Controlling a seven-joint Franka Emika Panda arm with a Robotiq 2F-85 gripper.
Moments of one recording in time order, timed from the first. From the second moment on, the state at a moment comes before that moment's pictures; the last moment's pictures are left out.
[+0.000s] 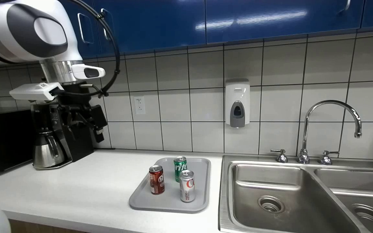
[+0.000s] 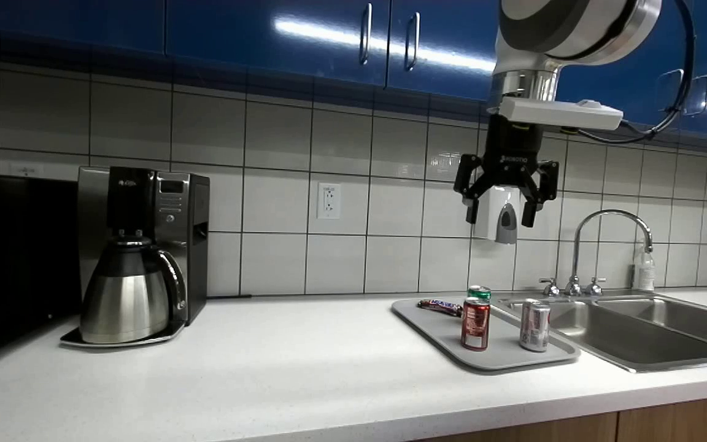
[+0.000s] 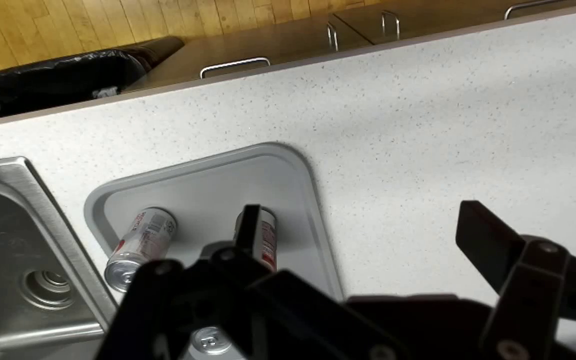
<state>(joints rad) 0.06 -0.70 0.20 -2.67 0.08 2.13 0.32</state>
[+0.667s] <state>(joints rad) 0.06 -0.65 0.19 -2.67 0.08 2.17 0.31</state>
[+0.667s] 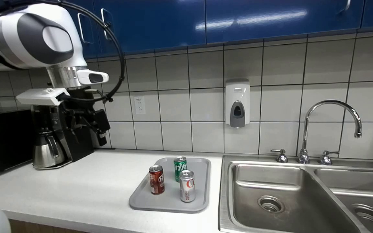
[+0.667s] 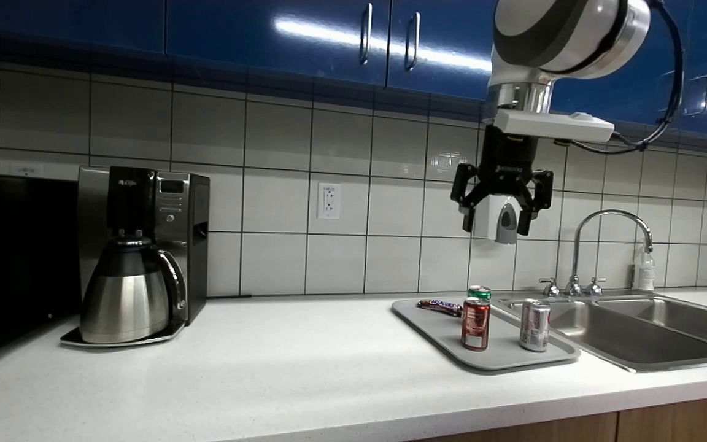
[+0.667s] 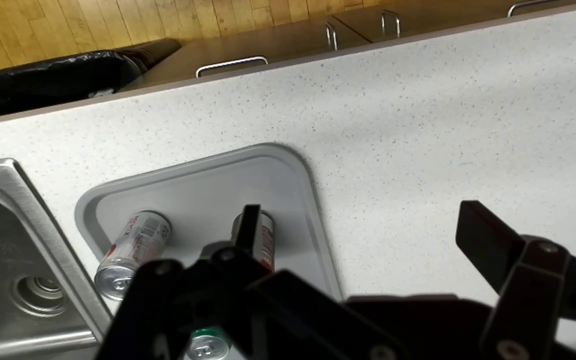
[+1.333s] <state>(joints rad) 0.05 -0.34 0.15 -2.59 0.07 2.31 0.31</state>
